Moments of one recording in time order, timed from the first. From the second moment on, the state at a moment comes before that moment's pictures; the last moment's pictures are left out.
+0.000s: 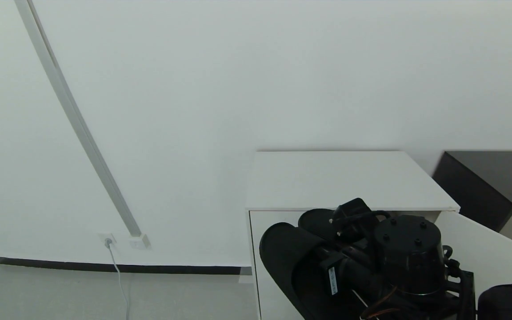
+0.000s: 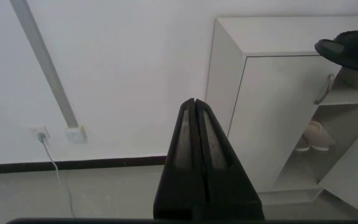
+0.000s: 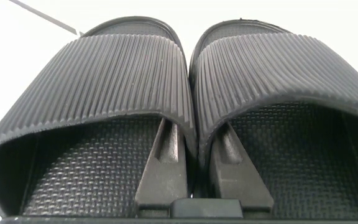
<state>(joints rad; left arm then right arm) 0.00 0.00 0.00 0.00 -0.05 -0.01 0.91 1.77 -0.59 -0.83 -0.36 0.15</state>
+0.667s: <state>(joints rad) 0.00 0.00 0.00 0.00 -0.05 -0.01 0.92 1.78 -0.60 -0.83 -0.36 0.15</state>
